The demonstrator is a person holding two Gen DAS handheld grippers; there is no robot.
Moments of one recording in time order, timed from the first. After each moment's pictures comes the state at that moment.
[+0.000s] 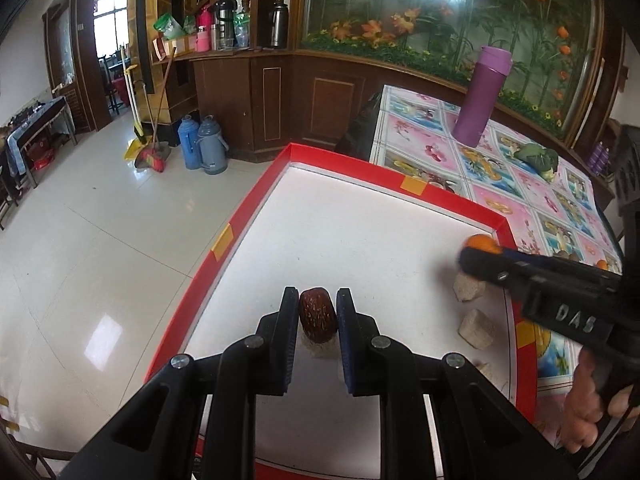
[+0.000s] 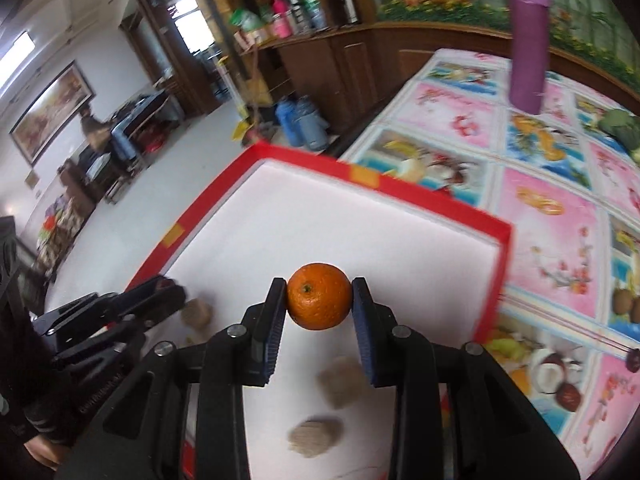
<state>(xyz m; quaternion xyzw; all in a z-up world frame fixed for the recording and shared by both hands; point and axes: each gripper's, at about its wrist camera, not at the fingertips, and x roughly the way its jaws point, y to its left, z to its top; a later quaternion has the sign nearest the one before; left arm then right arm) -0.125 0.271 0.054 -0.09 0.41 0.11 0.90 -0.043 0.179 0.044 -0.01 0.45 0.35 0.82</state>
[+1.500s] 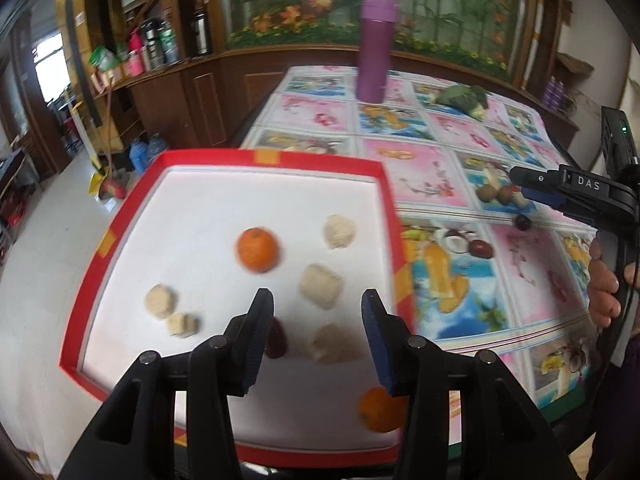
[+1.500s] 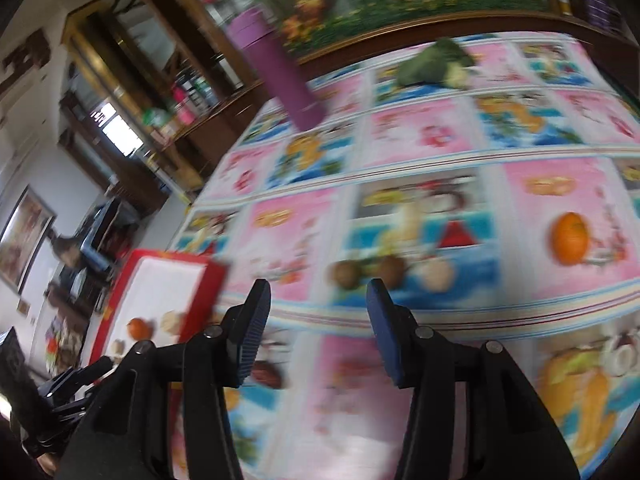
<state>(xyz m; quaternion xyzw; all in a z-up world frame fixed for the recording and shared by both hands) -0.132 0.149 0.068 0.00 0.43 0.02 0.90 0.006 -0.099 0.038 0.16 0.42 0.21 0.87</state>
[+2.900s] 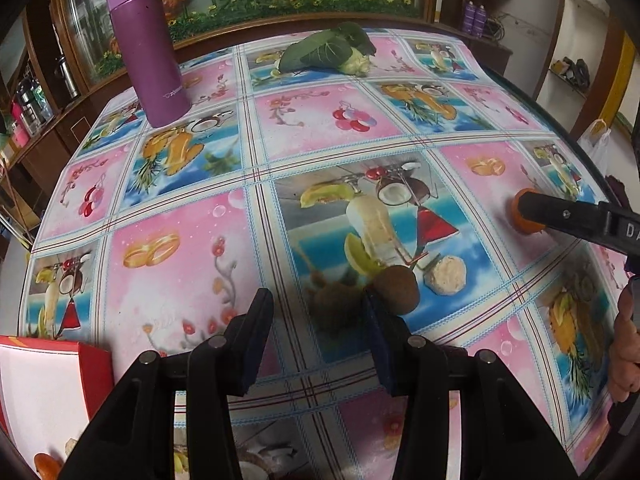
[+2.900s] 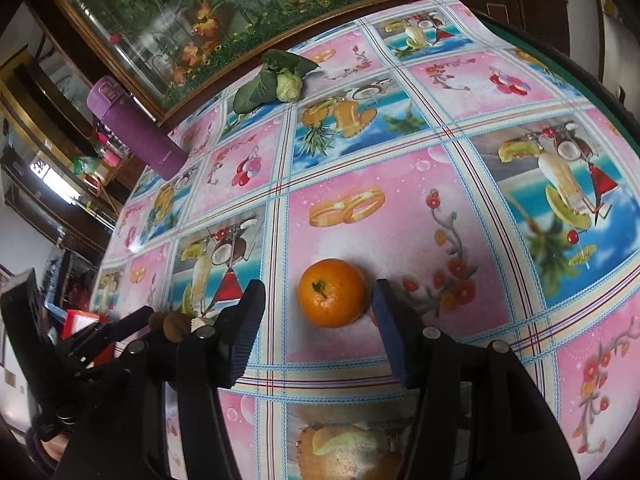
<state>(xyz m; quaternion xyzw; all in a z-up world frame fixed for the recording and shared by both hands) 0.044 -0.024 0.015 0.08 0.47 -0.12 0.87 0.050 -0.217 0.007 0.19 0.45 0.09 0.87</state>
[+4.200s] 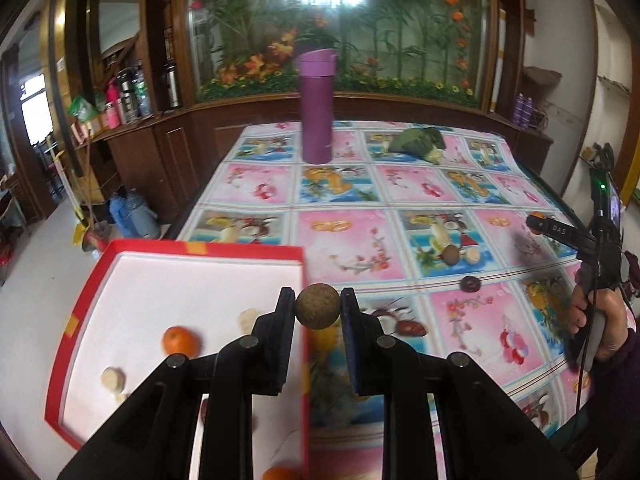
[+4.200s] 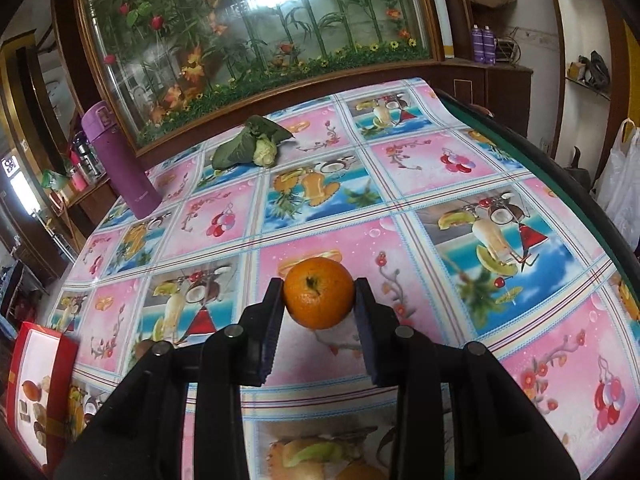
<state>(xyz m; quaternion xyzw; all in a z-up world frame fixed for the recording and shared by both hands) -0.102 0.098 0.098 0.01 0.36 0.00 0.93 0.019 -0.212 0.035 0.14 0.34 0.00 0.93</state>
